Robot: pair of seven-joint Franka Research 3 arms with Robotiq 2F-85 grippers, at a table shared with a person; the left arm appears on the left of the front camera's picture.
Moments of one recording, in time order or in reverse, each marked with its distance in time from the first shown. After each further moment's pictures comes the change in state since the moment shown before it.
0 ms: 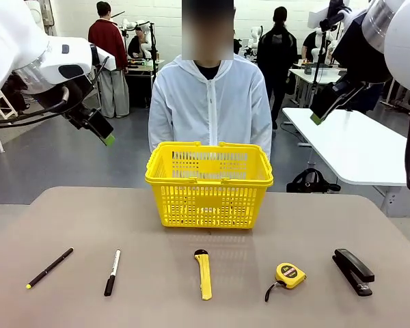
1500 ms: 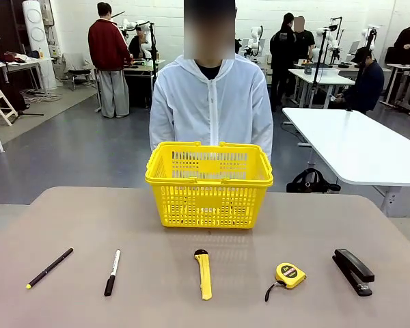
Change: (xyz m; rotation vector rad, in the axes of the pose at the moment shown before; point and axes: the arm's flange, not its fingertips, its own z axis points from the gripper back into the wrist) left arm -0.152 0.181 0.112 -0.422 -0.093 0.365; right arm -0.211 -0.124 0.108 0.353 -0.255 -0.322
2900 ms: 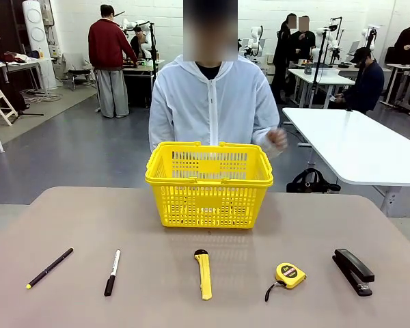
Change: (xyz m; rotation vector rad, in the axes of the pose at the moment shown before) left arm -0.011 0.000 0.006 0.010 -0.023 0.010; right arm -0.003 -0.005 0.001 -0.006 0.008 -0.034
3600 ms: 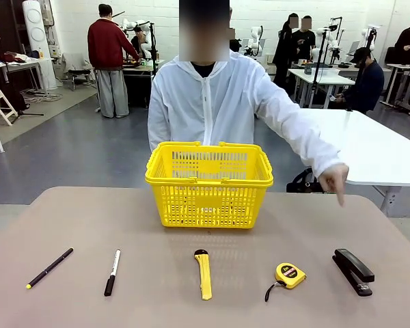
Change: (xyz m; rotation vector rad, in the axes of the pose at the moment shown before) left arm 0.000 0.000 0.000 0.000 0.000 0.000; right arm 0.000 0.000 0.000 0.000 0.000 0.000
